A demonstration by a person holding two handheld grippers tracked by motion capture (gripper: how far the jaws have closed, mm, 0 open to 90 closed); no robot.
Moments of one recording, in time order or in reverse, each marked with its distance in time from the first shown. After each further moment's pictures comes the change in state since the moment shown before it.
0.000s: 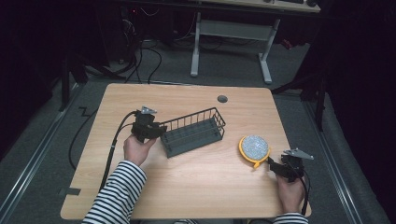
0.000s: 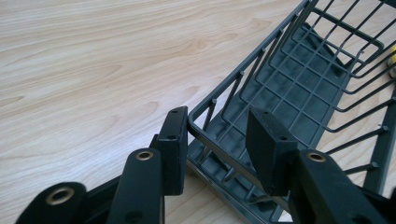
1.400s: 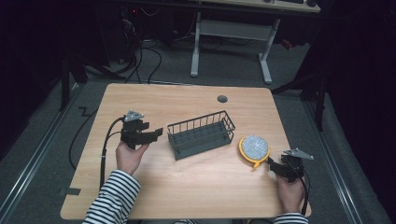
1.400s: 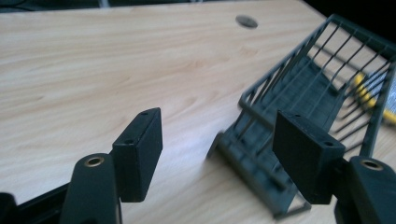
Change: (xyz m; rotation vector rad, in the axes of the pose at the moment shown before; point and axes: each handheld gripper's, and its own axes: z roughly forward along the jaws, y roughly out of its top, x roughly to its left) left arm 0.010 -0.027 -0.037 -0.140 -0.017 -0.047; right arm 0.000 0.000 0.000 0.000 0.001 0.002
